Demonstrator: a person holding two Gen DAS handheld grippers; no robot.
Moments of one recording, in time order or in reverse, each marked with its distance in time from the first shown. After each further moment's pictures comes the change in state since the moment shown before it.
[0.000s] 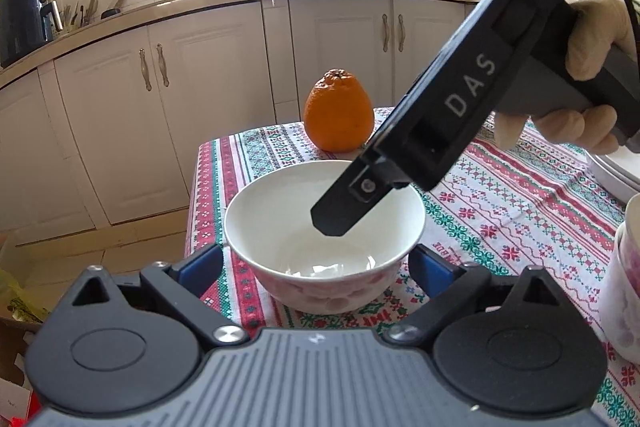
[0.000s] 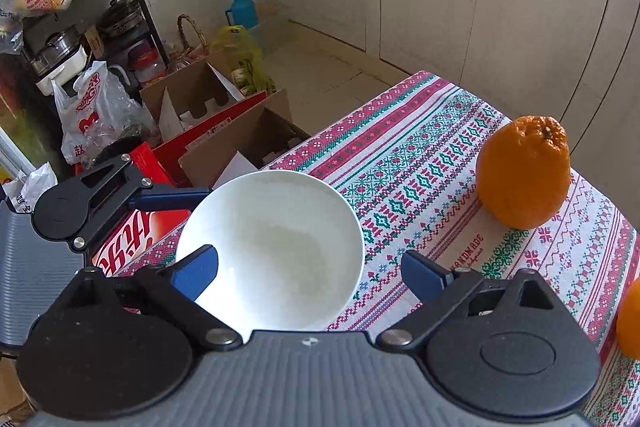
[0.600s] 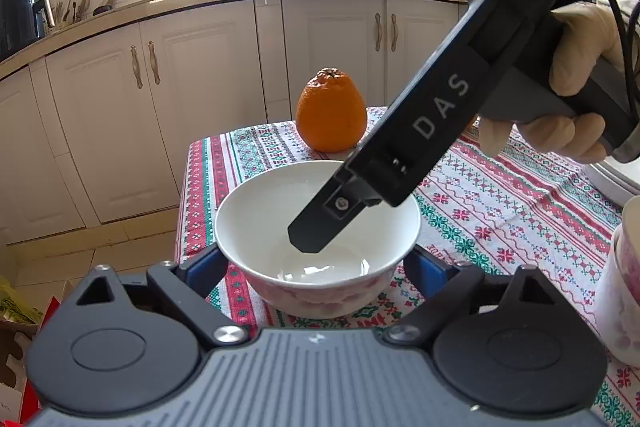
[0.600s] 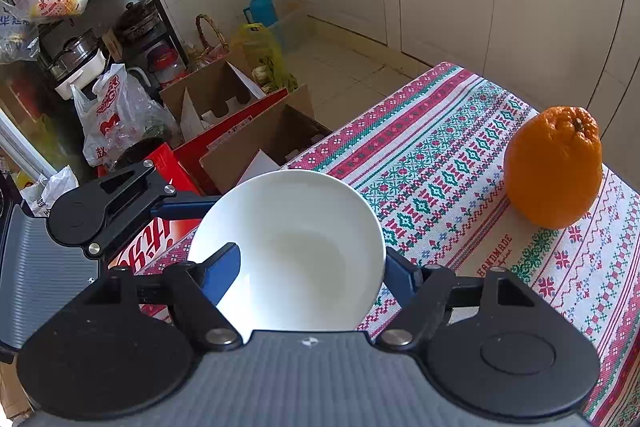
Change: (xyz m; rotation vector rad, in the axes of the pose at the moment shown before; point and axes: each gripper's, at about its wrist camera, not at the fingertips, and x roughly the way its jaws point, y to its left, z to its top) left arm 0.002 0.004 0.001 -0.004 0.005 -0.031; right arm 0.009 -0.004 0.002 0.018 0.013 0.083
